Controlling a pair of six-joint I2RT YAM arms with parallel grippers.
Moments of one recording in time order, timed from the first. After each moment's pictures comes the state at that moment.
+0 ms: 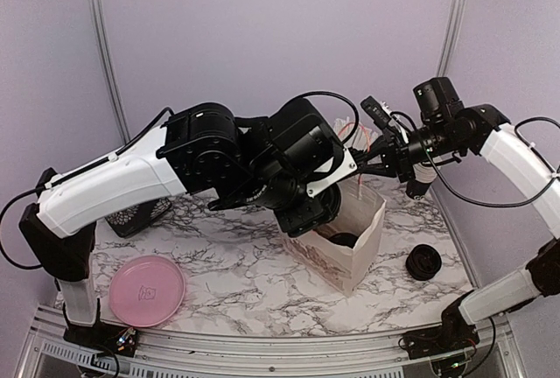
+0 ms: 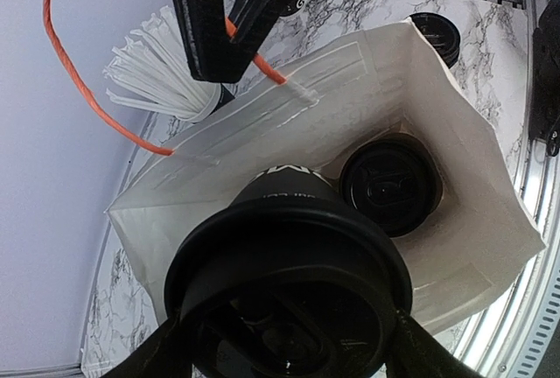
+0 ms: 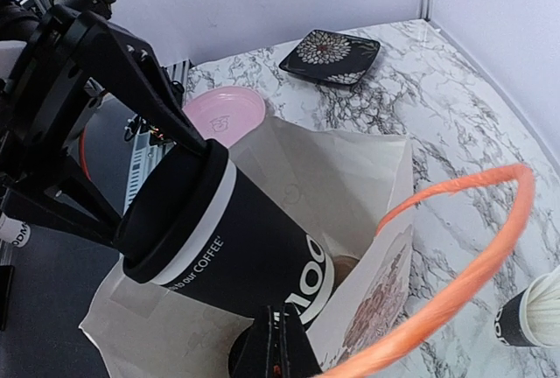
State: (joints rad) left arm -1.36 1.97 2.27 -1.17 -0.45 0.11; right arm 0.43 1.32 1.46 -0.96 -0.93 -0.50
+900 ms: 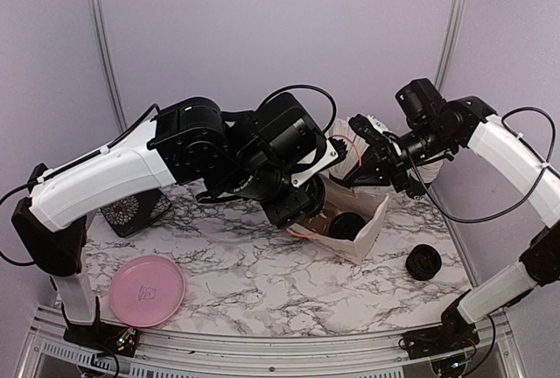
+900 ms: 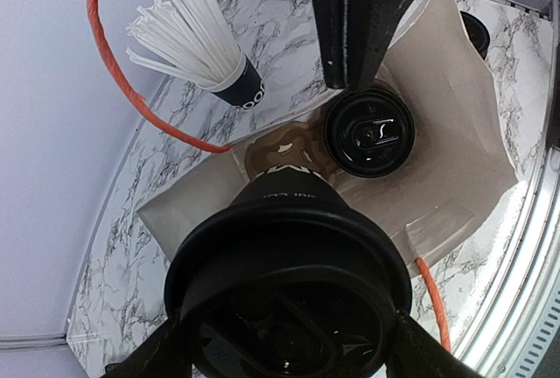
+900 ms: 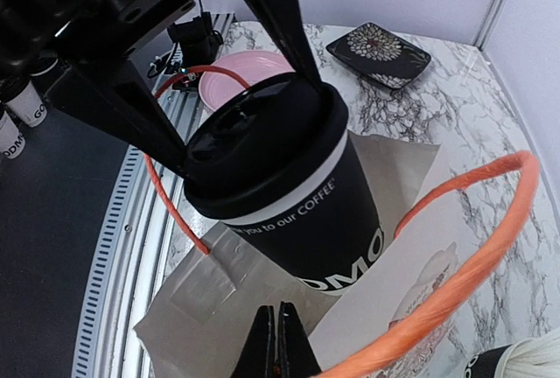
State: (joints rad) left arm -1.31 1.91 2.19 -1.17 -0.46 0.04; right arm 0.50 1.42 1.55 -1.12 -0.91 -0.86
